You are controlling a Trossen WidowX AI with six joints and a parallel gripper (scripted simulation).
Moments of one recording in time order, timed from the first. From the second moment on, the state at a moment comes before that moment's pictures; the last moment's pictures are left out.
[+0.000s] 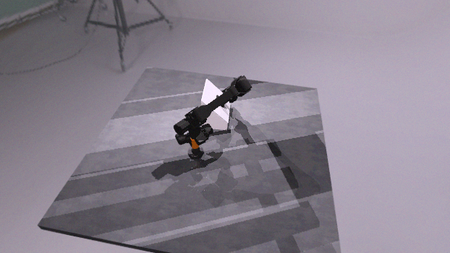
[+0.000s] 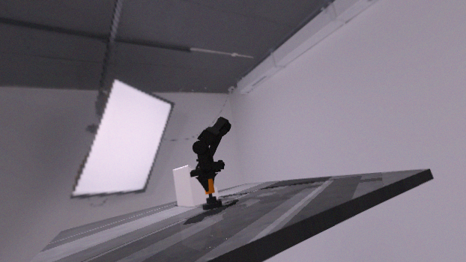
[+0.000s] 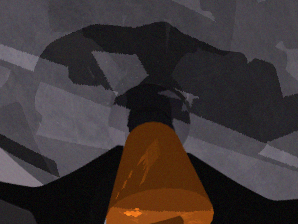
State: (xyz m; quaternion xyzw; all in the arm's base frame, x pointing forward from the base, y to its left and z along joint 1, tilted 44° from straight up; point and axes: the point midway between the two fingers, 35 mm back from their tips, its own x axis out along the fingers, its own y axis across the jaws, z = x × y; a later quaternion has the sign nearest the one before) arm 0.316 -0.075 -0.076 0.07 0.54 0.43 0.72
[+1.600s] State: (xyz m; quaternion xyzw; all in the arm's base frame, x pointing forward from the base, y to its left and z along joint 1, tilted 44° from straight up) arm 0.314 -0.075 -0.076 0.00 0.50 0.48 0.72
